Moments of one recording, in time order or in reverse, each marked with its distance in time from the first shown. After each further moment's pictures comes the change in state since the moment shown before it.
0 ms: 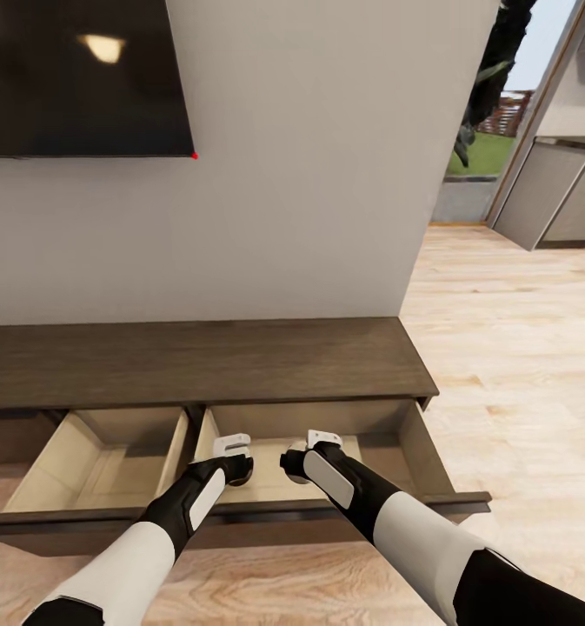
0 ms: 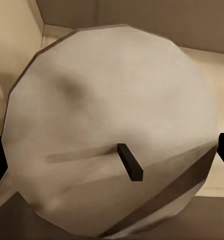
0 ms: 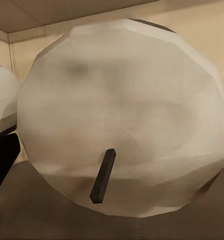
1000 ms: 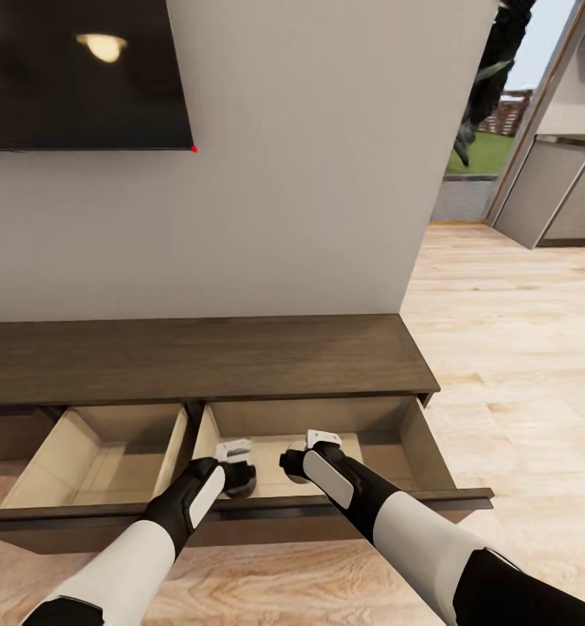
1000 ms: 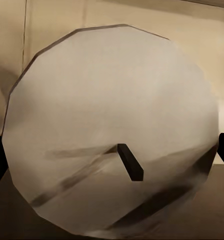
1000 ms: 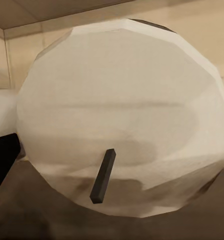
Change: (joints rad) left arm -0.002 0.000 0.004 -0.014 0.010 0.141 -0.007; right arm 0.000 0.001 0.002 0.000 0.001 0.000 0.000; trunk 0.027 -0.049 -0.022
